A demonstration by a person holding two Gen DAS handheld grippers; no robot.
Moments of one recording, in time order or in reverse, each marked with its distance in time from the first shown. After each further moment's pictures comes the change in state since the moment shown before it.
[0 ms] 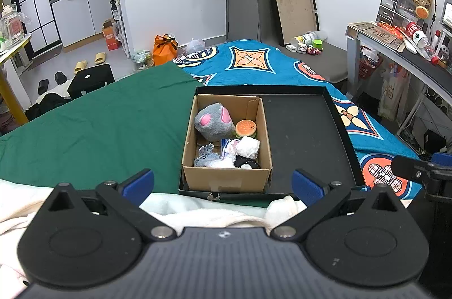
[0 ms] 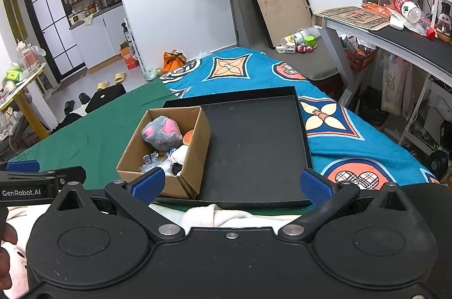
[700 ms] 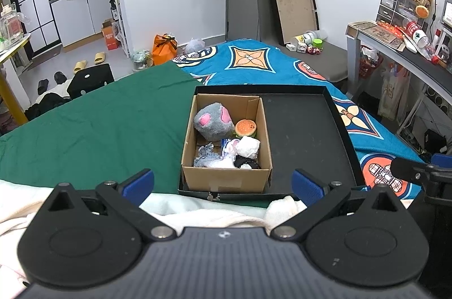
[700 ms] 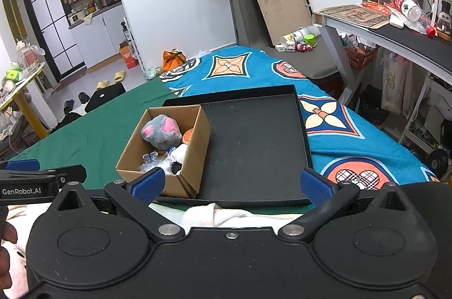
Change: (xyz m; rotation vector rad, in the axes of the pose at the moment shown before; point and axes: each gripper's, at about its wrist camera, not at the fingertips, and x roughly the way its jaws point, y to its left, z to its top) left arm 0.000 0.002 0.003 0.002 0.002 -0.002; right arm 0.001 0.001 -0.003 0.000 0.004 -0.002
